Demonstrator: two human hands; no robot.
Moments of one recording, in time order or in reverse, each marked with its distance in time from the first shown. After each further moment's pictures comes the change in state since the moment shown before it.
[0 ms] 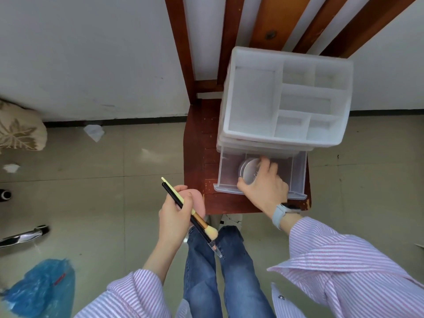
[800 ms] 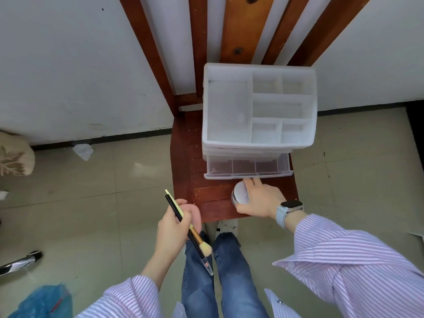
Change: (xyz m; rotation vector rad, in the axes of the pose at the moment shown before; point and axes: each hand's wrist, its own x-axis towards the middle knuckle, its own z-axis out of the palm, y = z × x) left_hand -0.003 -0.001 0.011 0.197 -0.146 0.008; right_hand 0.006 0.036 -0.014 -0.189 -0.411 -0.255
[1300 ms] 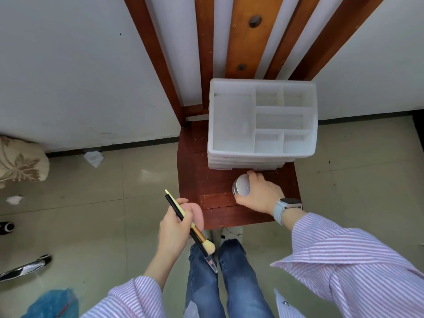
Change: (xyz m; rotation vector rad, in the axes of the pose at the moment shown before) left_hand -0.006 0.026 -0.015 -0.073 0.060 0.027; right_hand 0.002 -0.018 -0.029 0.192 0.110 0.111
